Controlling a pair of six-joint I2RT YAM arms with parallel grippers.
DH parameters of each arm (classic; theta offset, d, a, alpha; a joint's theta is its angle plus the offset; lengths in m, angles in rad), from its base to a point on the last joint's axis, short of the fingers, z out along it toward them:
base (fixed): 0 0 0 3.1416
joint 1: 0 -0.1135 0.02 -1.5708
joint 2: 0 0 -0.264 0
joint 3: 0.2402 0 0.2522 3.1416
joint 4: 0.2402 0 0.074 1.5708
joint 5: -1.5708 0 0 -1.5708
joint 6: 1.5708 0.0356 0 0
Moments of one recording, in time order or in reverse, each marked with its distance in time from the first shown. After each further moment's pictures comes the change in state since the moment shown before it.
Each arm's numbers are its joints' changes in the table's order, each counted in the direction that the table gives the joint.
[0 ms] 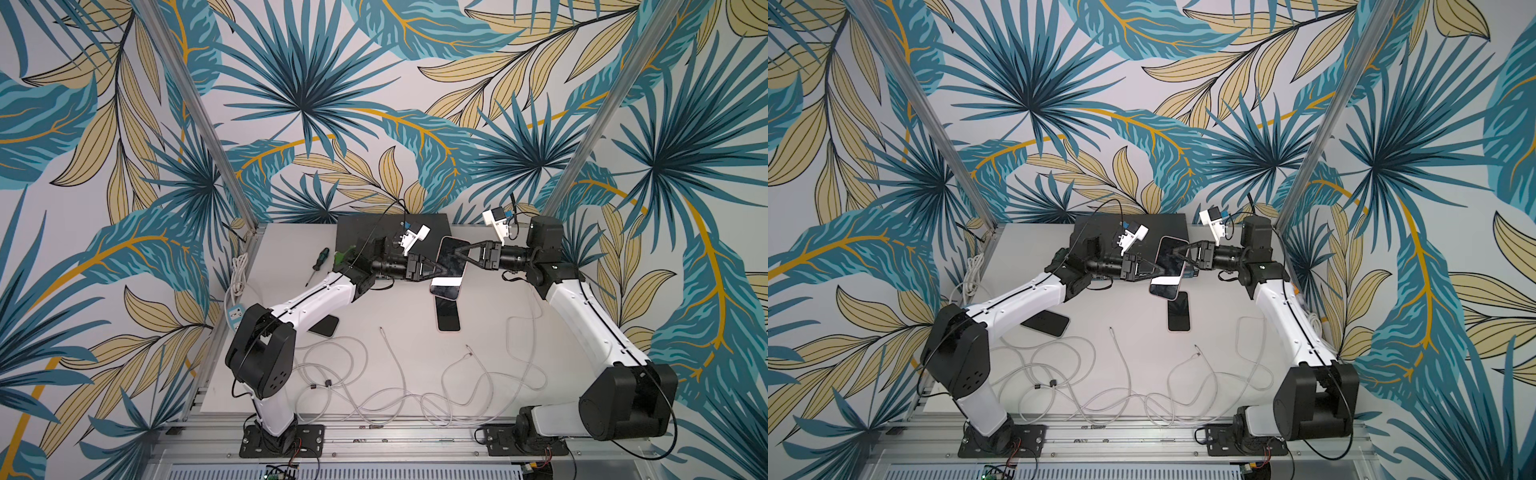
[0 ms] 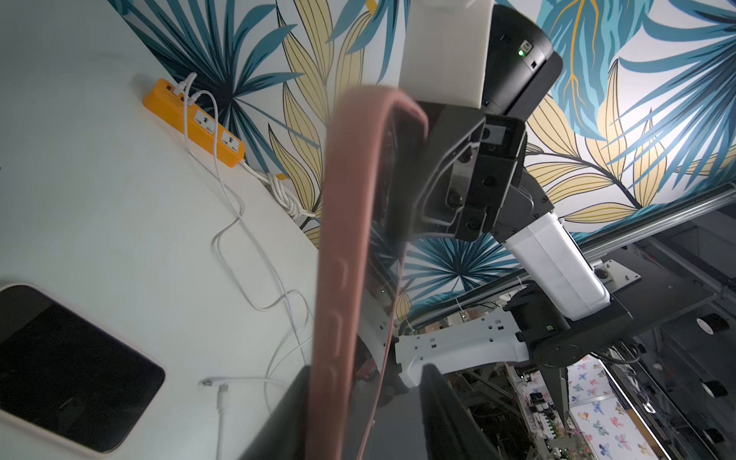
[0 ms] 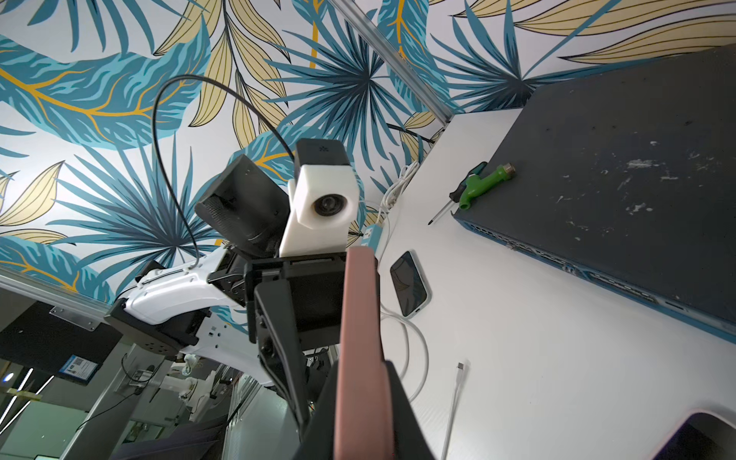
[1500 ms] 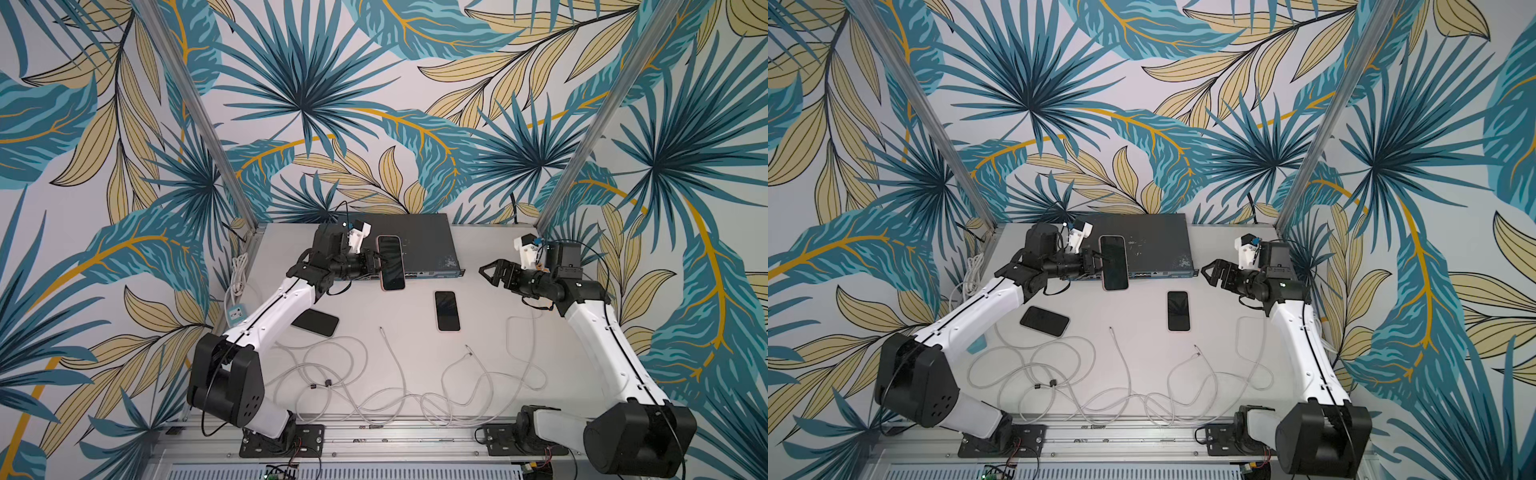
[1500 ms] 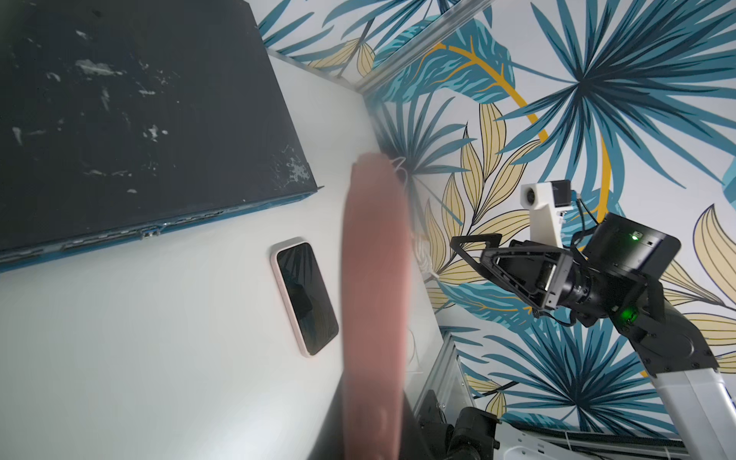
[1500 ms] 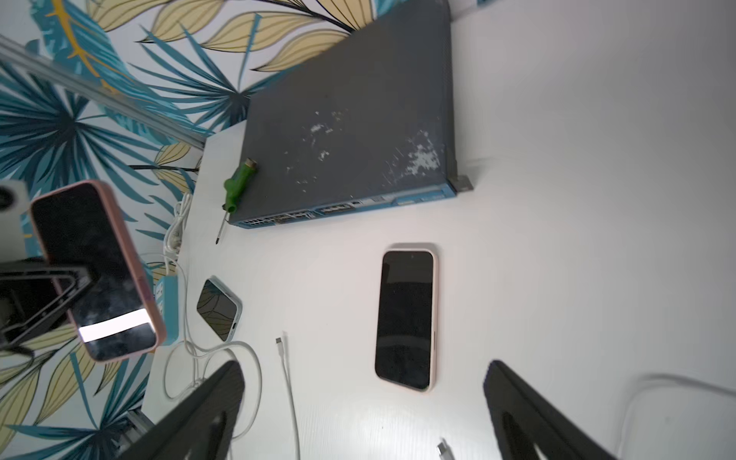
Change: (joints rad) left arm -0.233 0.256 -0.189 0.377 0.332 0.135; right arm 0.119 0.149 -0.112 0.472 -0.671 -0.171
